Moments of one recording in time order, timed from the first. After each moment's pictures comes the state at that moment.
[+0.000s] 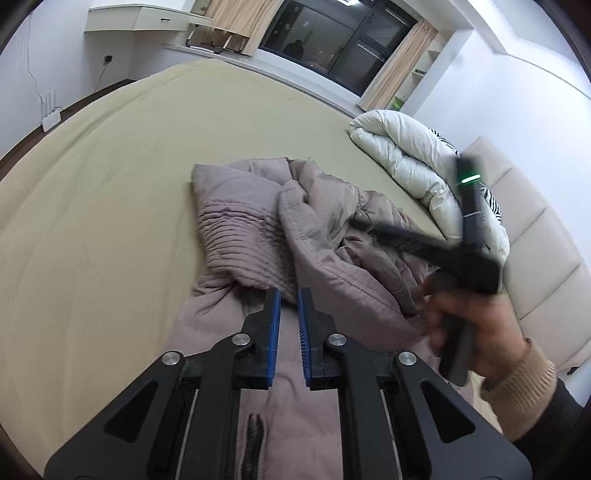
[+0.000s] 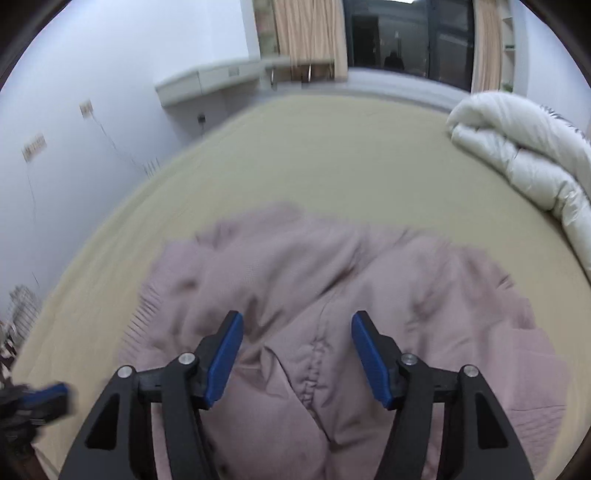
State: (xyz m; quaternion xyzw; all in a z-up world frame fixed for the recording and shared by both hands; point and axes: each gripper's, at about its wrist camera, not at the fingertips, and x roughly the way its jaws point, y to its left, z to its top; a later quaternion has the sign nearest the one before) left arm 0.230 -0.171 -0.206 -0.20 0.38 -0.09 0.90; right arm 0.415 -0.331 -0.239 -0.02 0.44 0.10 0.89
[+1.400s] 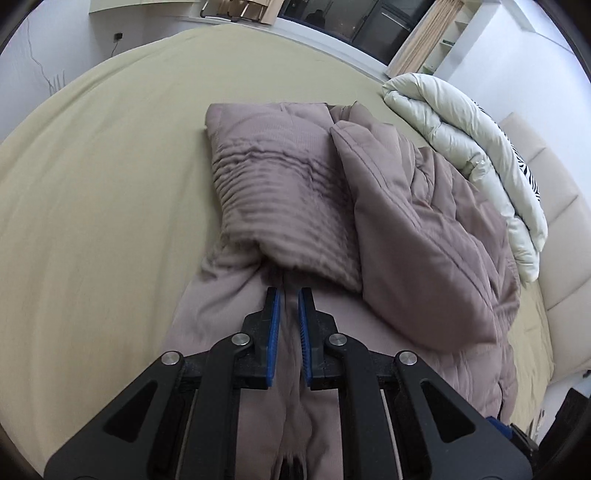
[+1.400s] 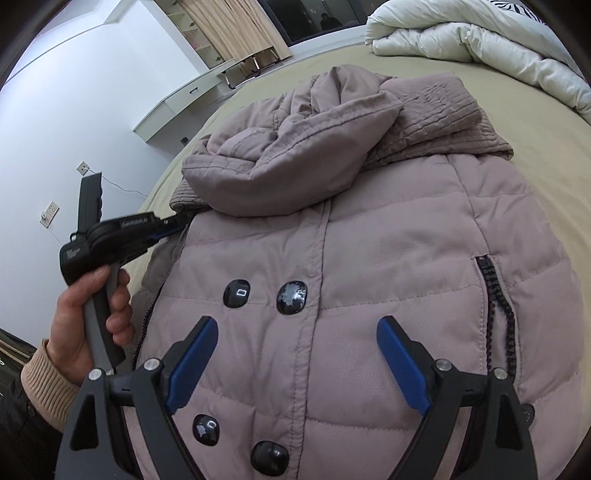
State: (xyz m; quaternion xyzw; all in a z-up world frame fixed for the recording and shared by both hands) left arm 0.271 -0.177 -0.273 -0.17 0.45 -0.06 0.87; right arm 0.146 -0.402 -0.274 0.20 0.44 0.09 0.87
